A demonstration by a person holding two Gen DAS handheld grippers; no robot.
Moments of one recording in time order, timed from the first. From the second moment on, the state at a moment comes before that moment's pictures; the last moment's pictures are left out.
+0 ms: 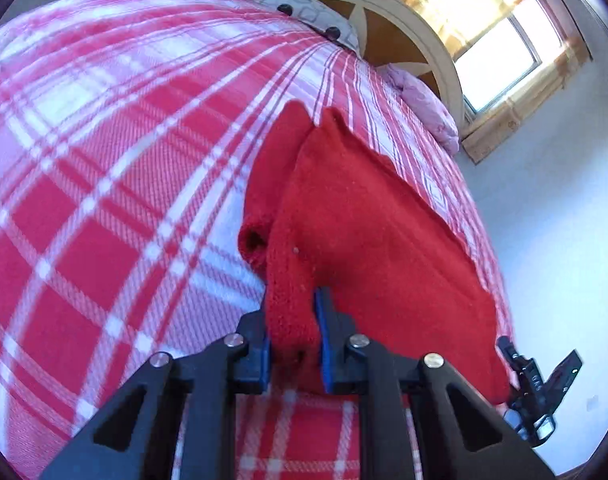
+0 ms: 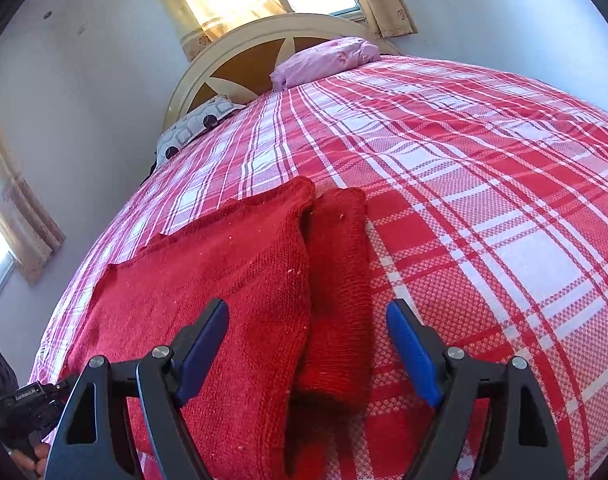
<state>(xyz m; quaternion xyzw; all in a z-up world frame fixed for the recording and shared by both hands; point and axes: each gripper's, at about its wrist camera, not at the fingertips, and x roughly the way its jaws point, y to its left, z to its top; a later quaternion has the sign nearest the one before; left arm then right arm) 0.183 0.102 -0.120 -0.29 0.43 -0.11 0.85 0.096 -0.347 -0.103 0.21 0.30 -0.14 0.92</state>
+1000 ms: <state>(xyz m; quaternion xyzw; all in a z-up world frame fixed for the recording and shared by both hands) 0.157 0.032 -0.061 -0.11 0.27 -0.14 0.95 0.348 -0.125 -0.064 0.12 0.55 0.21 0.80</state>
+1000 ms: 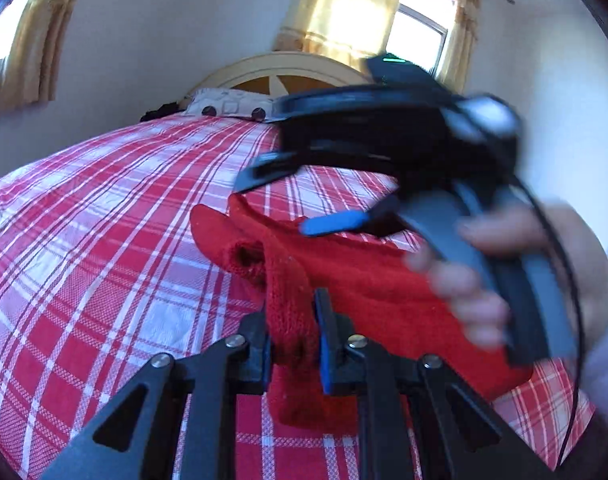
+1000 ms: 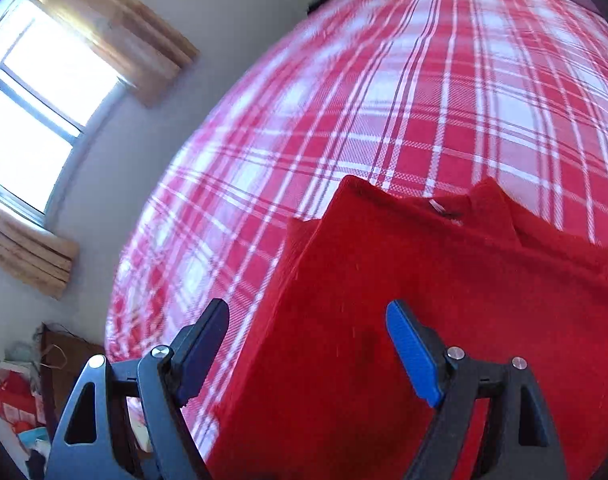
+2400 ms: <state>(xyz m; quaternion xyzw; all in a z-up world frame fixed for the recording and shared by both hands) 0.135 -0.059 -0.030 -0.03 0.23 -0.22 0.95 0.291 -0.348 -0.043 0.33 0.44 0.18 0.82</state>
